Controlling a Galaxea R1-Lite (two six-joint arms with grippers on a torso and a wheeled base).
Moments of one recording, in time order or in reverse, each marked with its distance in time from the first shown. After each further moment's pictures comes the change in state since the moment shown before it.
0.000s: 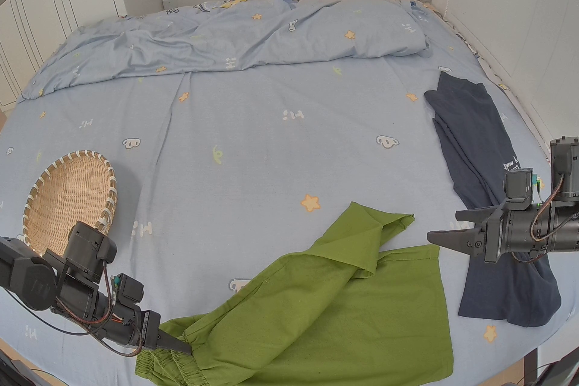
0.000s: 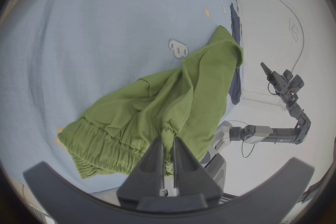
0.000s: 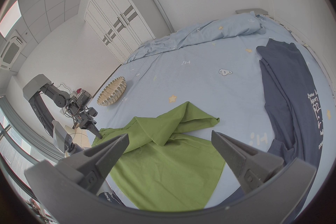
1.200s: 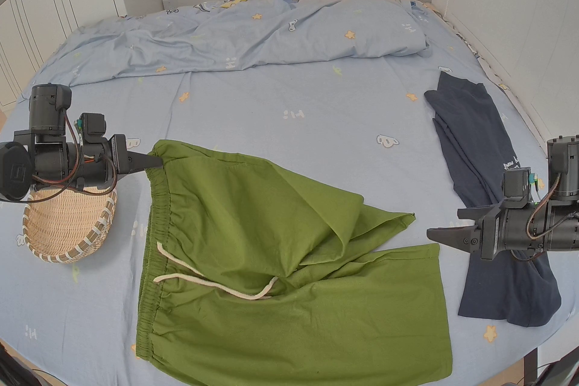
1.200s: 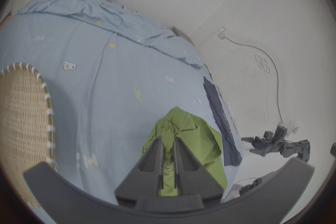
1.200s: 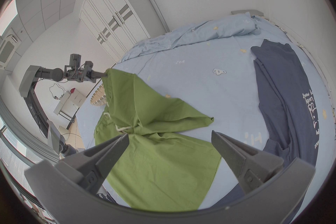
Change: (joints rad) left arm 0.214 0.053 -0.563 -0.187 0.014 -0.017; right arm 0.000 0.016 -0.007 -0.002 -0.054 -0.002
